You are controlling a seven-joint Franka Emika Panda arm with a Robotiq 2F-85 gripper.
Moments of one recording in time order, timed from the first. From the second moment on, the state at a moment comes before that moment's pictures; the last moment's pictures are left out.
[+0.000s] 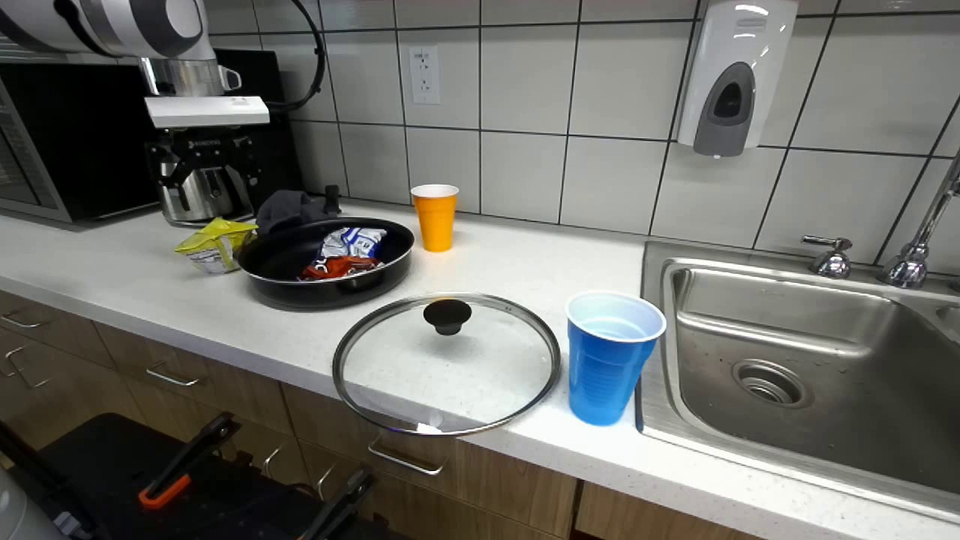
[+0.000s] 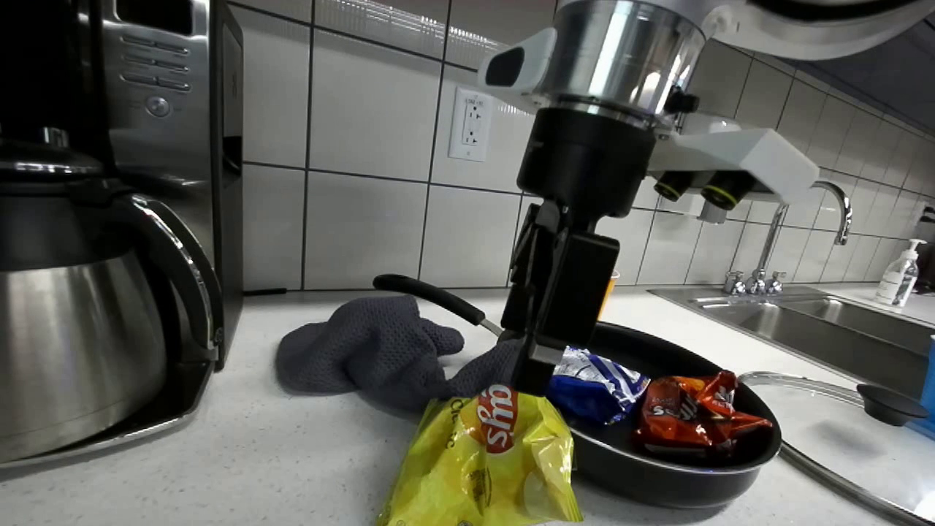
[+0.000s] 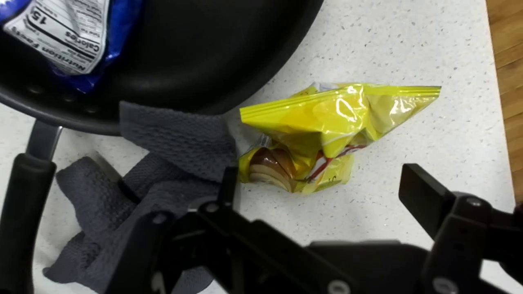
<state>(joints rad) 0.33 0.09 0.25 -2.27 0.07 2.46 -0.64</state>
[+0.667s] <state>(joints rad) 0.33 0.19 0.28 -2.18 0.00 2.36 -0.68</state>
